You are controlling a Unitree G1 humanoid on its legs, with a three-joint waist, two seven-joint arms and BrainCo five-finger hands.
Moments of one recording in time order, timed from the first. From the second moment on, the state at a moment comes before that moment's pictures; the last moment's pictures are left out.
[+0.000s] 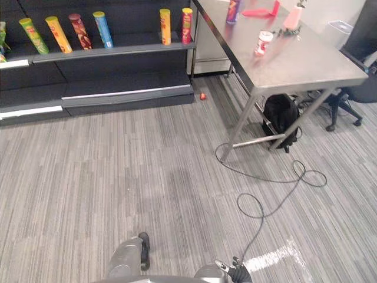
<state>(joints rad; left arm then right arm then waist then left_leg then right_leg) 0.27 0.10 0.18 1.01 -0.48 0.03 0.23 0.19 -0.09 -0.07 0.99 0.14 -0.15 0.02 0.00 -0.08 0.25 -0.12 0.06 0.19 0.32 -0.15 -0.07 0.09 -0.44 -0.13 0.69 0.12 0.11</state>
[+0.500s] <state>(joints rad) 0.12 0.04 0.20 0.98 -0.50 0.00 0.22 0.26 -0.08 -0.15 0.91 0.16 -0.21 -0.06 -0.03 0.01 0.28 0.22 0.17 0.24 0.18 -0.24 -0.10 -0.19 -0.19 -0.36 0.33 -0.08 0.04</state>
